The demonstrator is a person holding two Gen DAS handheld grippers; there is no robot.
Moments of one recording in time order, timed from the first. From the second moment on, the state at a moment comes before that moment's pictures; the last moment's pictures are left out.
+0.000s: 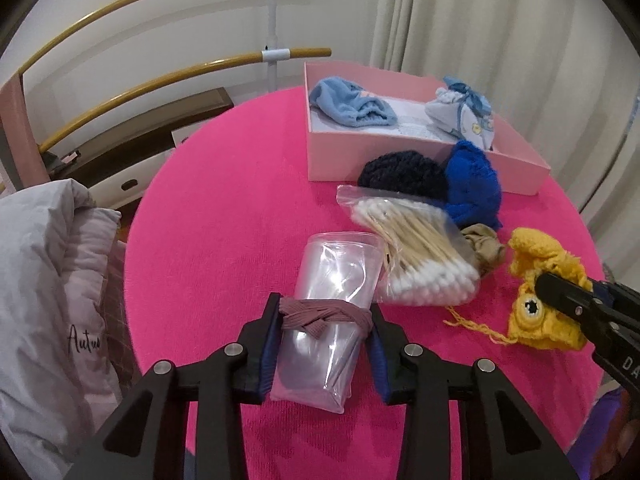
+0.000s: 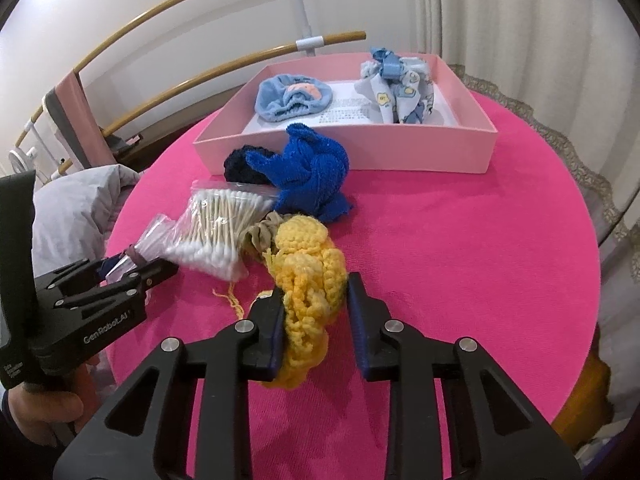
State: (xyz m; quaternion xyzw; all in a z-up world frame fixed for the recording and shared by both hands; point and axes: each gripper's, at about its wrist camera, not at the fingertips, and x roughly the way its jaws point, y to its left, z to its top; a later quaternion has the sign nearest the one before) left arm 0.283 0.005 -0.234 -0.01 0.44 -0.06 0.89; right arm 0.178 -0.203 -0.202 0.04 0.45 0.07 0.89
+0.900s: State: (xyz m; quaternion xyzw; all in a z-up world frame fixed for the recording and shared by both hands) left arm 0.271 -0.021 -0.103 0.02 0.32 -0.05 0.95; right arm 0.224 -0.217 -0.093 0.01 0.35 0.06 0.93
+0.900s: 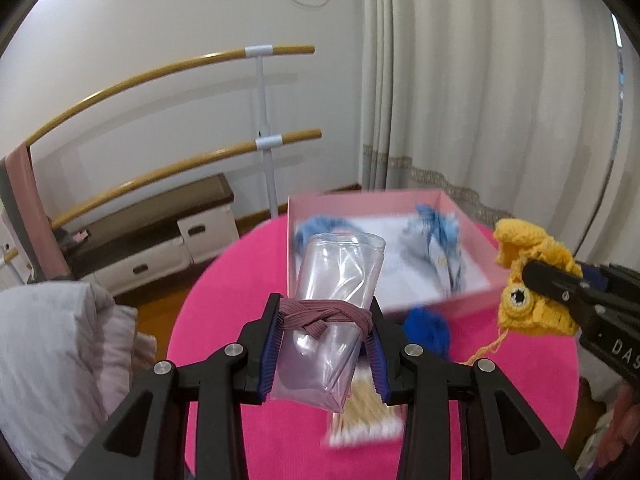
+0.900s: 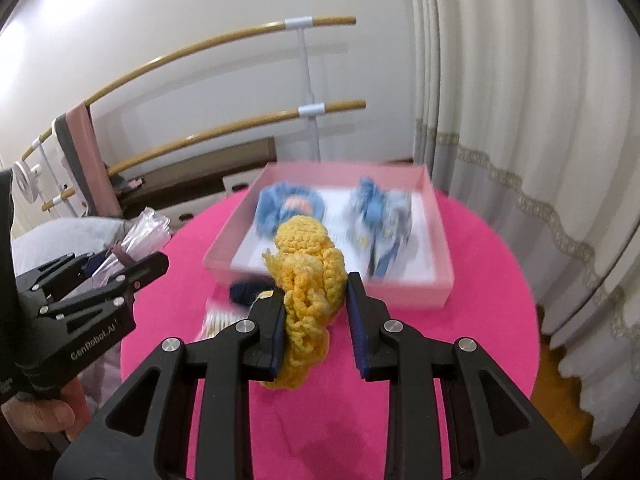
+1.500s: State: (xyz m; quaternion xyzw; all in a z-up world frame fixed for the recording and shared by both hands) left arm 0.424 -0.036 -0.087 0.00 0.34 -0.06 0.94; right arm 0.394 -0.226 -0.083 -0.01 0.38 0.06 0.92
